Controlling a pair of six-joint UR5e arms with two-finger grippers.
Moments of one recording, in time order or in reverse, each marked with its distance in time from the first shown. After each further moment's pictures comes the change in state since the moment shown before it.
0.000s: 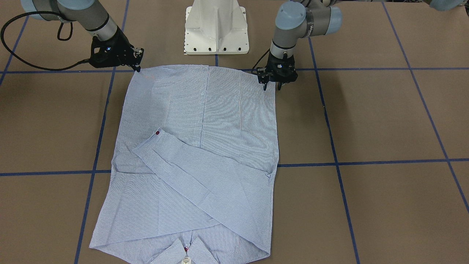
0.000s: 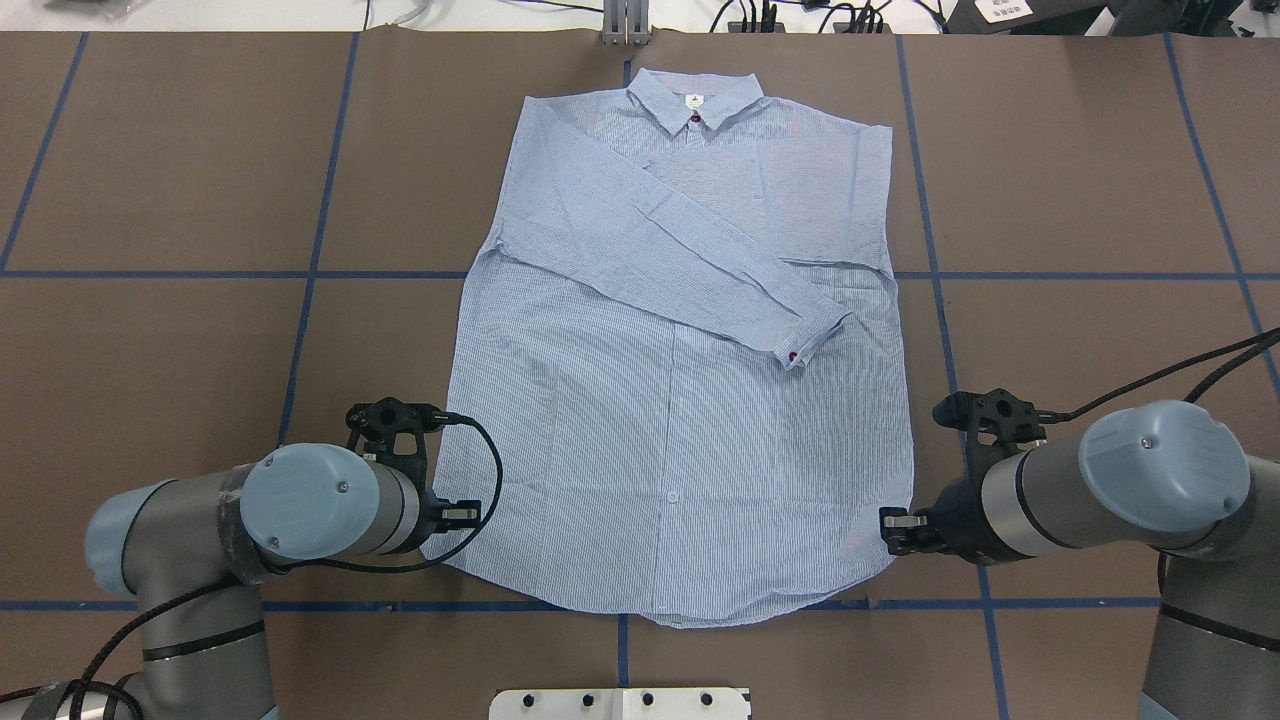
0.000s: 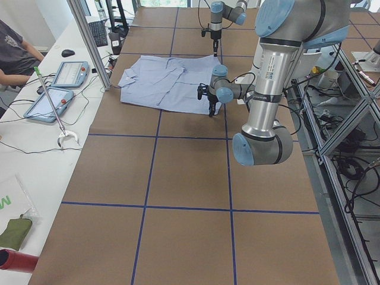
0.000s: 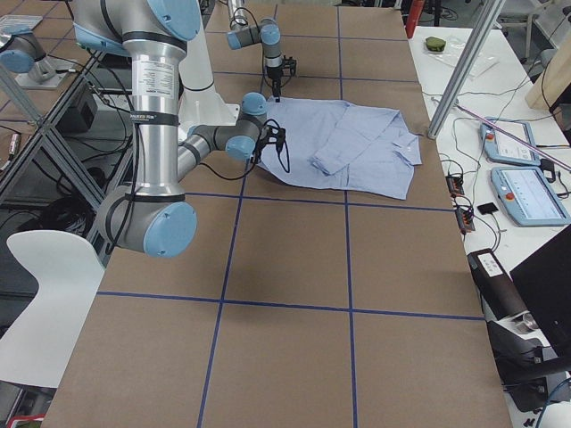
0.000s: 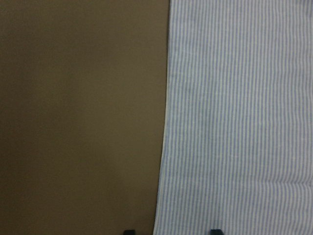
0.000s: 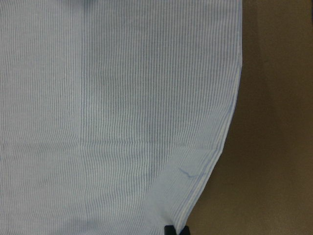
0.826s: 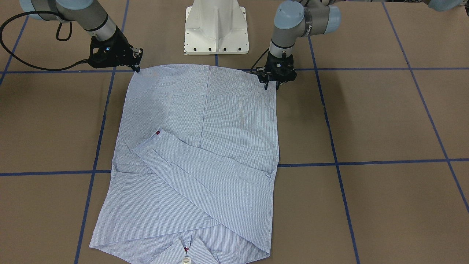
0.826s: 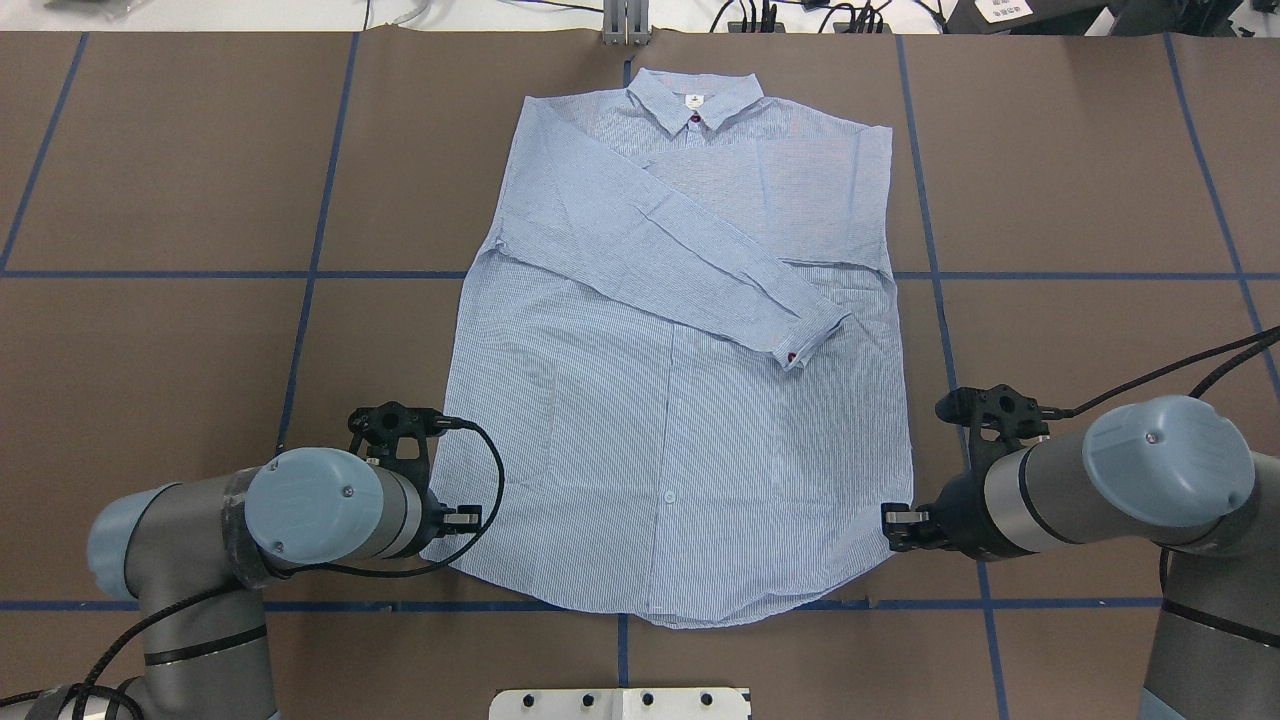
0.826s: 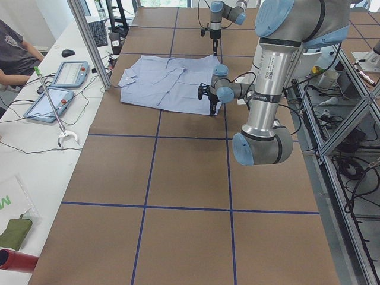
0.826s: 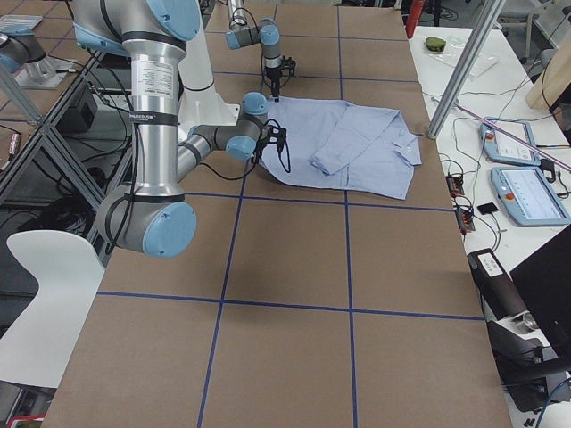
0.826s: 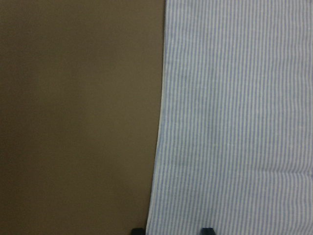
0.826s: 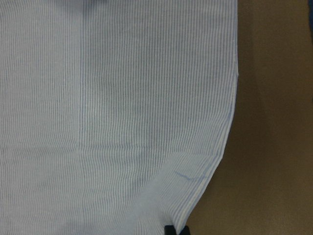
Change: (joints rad) left arm 0.005 -0.003 -0.004 0.016 0.001 0.000; right arm 0.009 0.000 0.001 0.000 0.005 0.000
